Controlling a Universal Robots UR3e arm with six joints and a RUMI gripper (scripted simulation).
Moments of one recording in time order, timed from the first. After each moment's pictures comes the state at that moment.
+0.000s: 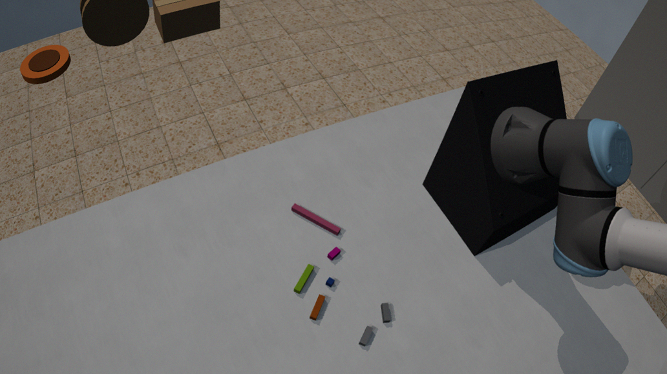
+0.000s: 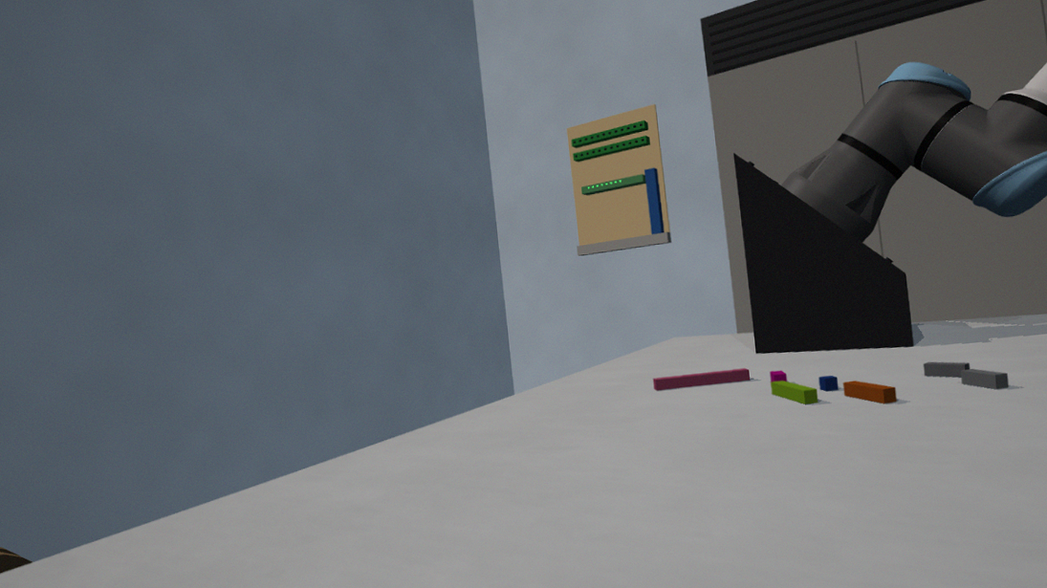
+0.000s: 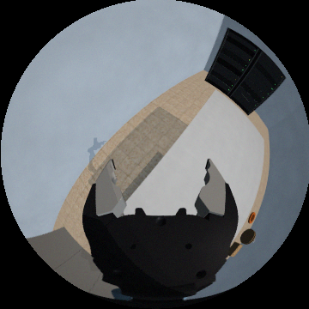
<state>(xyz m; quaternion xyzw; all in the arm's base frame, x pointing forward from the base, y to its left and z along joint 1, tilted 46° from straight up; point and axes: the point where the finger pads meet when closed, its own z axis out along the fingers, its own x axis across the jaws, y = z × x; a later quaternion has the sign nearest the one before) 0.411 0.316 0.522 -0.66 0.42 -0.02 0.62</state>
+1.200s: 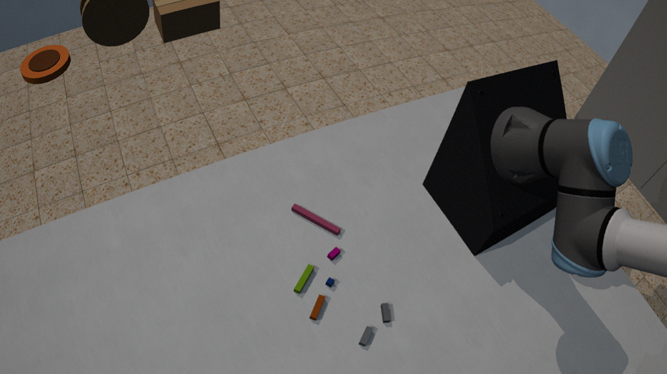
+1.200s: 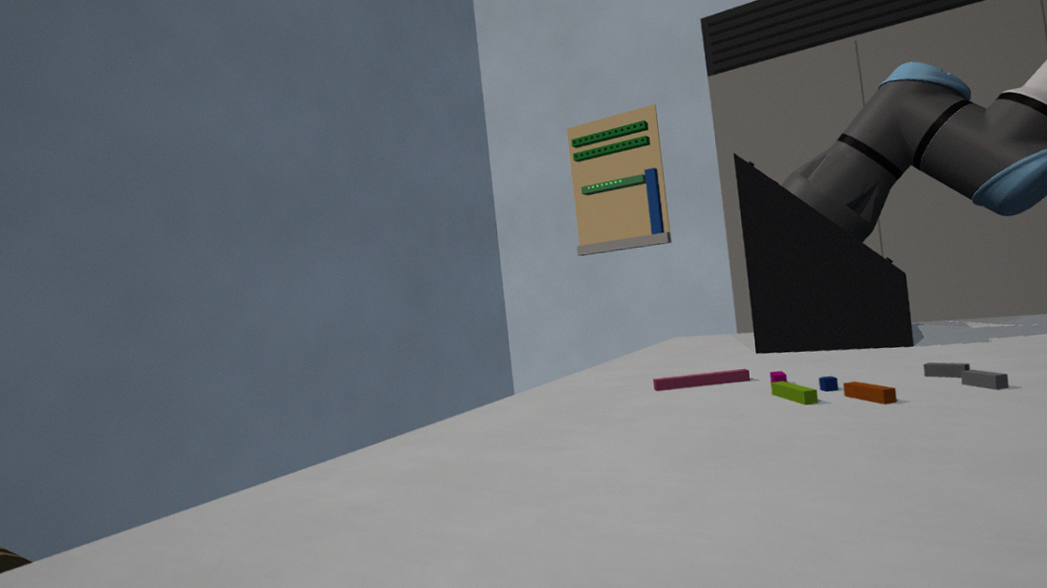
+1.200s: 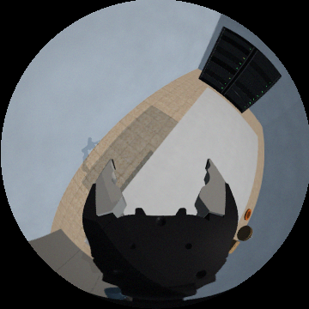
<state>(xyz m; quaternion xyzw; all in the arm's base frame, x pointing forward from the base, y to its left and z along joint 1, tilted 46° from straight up) 0.440 0.294 0.495 -0.67 0.43 -0.04 0.61</state>
